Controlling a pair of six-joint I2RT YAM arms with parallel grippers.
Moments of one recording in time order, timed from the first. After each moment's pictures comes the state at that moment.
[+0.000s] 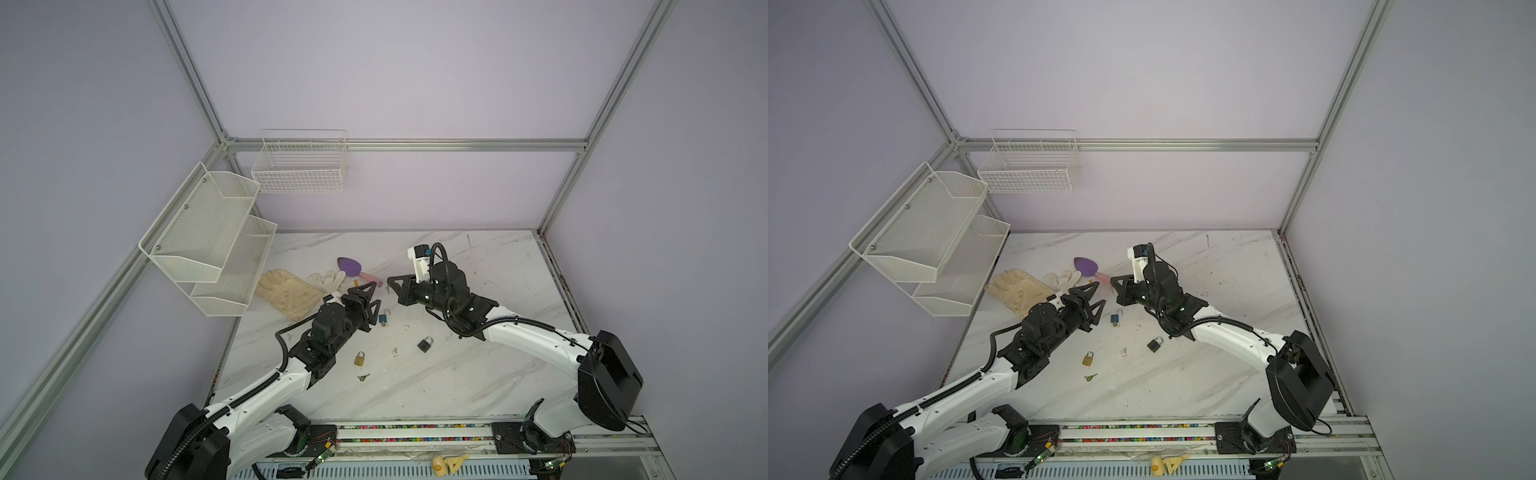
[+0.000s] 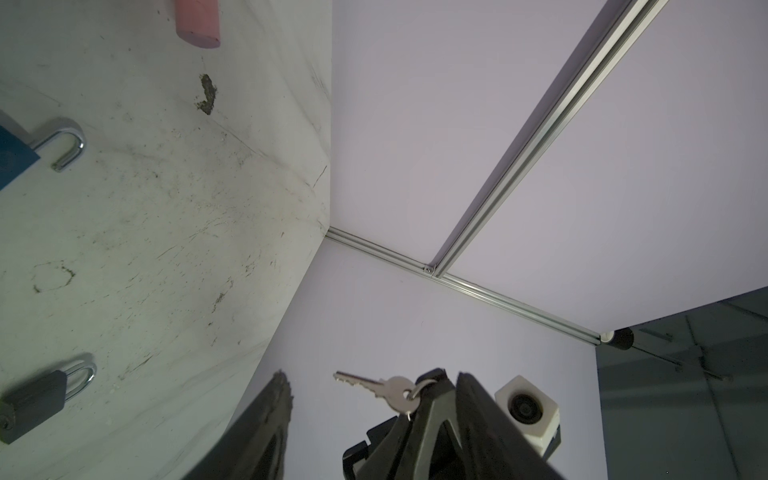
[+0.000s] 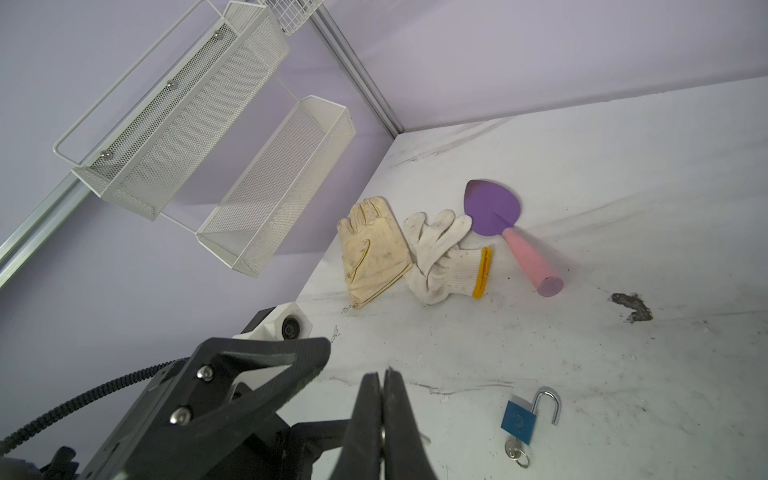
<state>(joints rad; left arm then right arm) -0.57 1.03 0.50 0.37 -0.06 -1.90 0.82 1.52 1.07 0.20 -0.16 0.62</state>
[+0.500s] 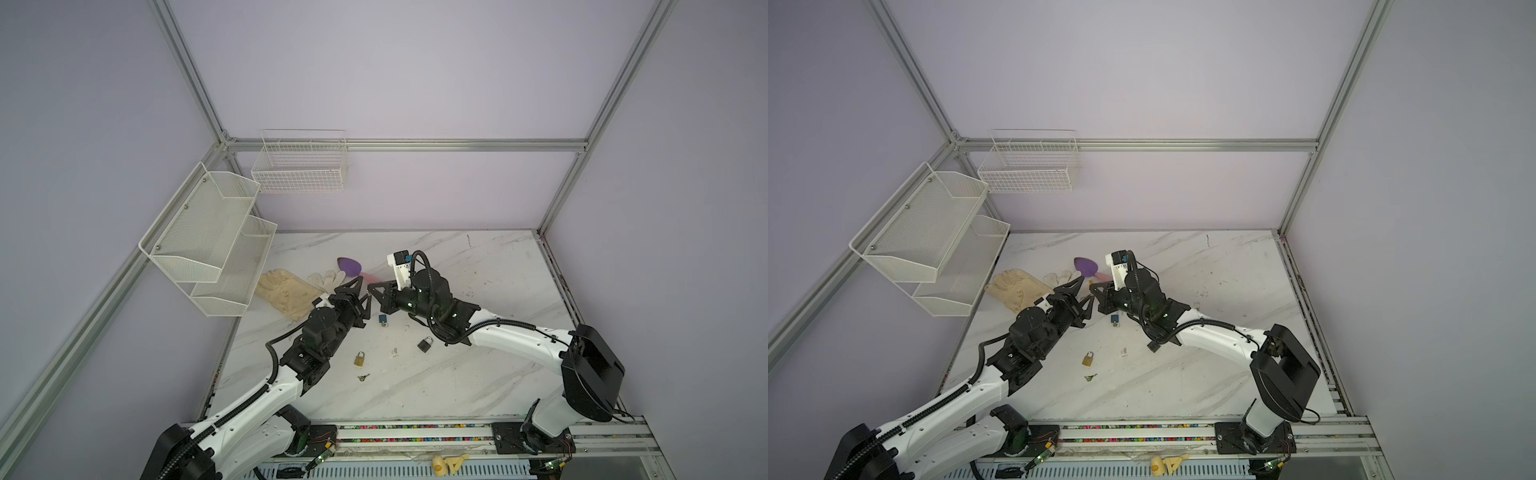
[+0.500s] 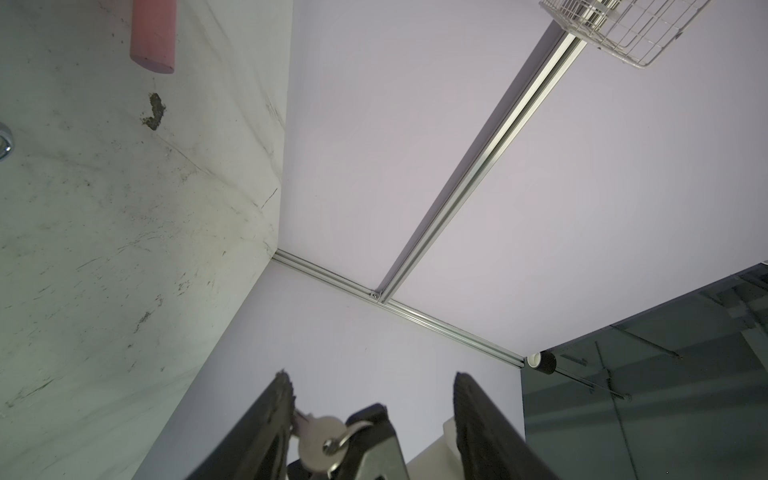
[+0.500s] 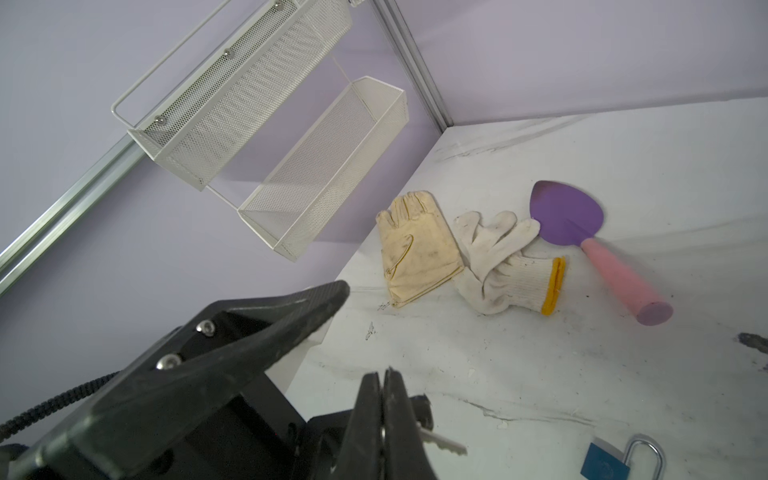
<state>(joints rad) -0.57 0.93 0.50 0.37 -0.17 -2.00 0.92 1.60 1.13 0.28 -0.14 0.60</state>
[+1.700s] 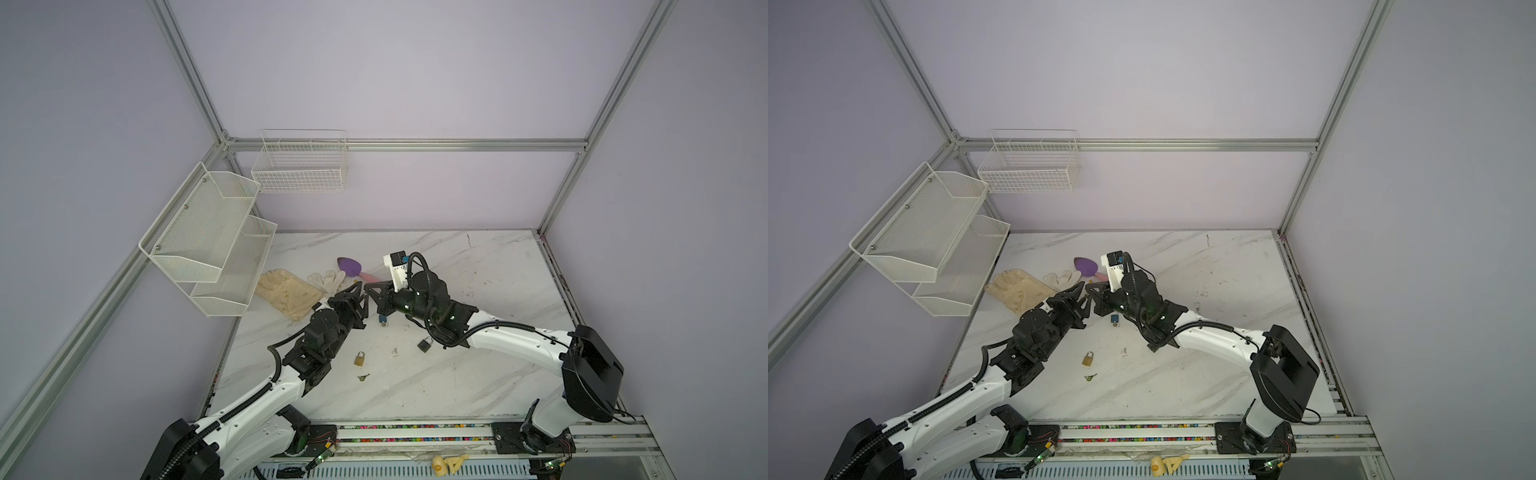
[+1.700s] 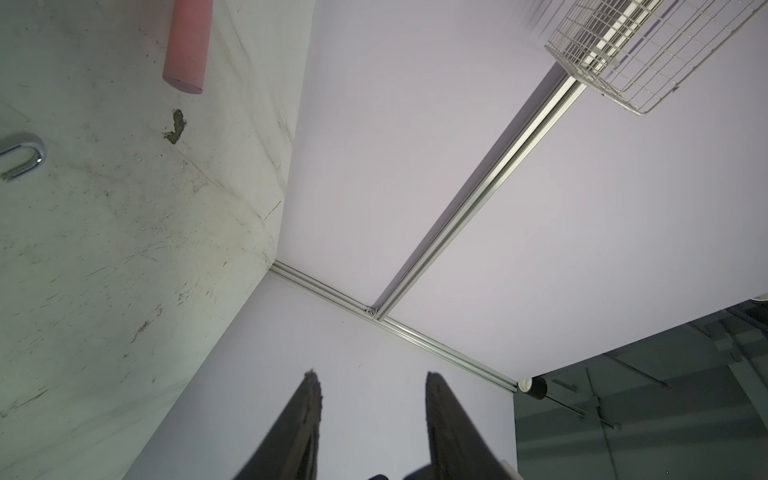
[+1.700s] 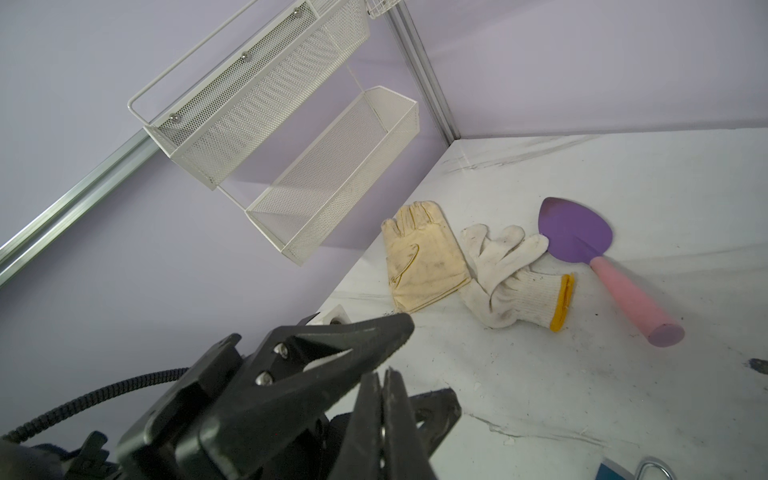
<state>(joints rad) -0.57 0.96 0.46 0.40 -0.22 -2.04 0.95 1.60 1.13 0.30 -0.12 0.57</state>
